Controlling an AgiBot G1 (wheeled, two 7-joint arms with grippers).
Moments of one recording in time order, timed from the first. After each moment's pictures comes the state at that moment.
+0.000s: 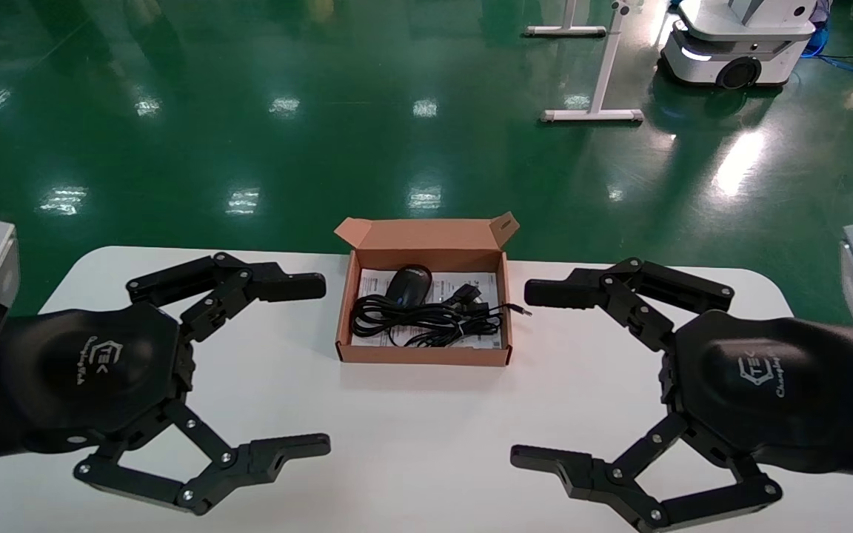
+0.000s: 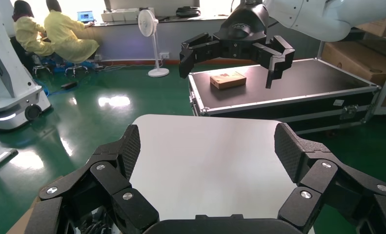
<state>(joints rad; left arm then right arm) -1.07 0.60 0.27 -1.30 0.72 1.50 -0.19 1.06 -0.60 -0.27 1.30 -0.72 -1.50 0.20</state>
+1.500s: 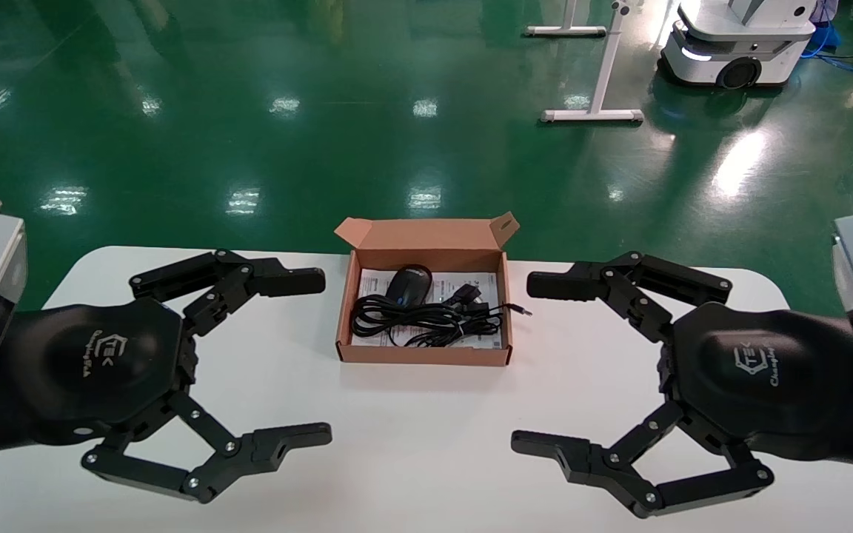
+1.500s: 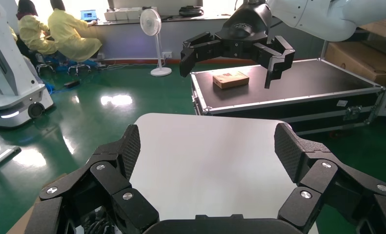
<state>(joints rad) -1.07 0.61 0.28 -1.28 0.73 1.50 -0.19 1.08 -0.61 -0.28 1.28 -0.73 -1.49 0.18</state>
